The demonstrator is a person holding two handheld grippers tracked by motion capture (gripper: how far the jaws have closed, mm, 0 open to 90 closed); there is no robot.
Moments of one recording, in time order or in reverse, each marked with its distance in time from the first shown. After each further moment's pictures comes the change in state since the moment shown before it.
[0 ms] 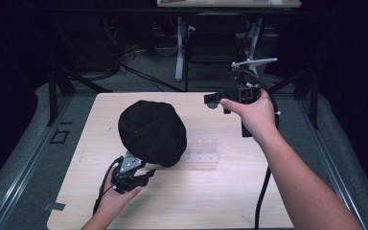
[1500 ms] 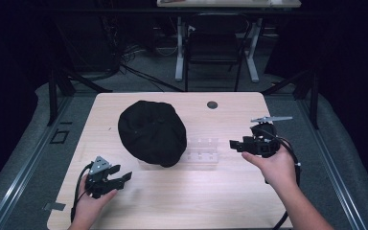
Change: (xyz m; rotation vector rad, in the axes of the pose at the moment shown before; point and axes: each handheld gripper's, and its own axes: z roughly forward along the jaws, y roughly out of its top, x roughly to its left) left arm 0.048 -0.050 -0.028 0.008 0.056 -0.193; right arm -0.065 -0.124 -0.001 0.006 -0.260 -0.091
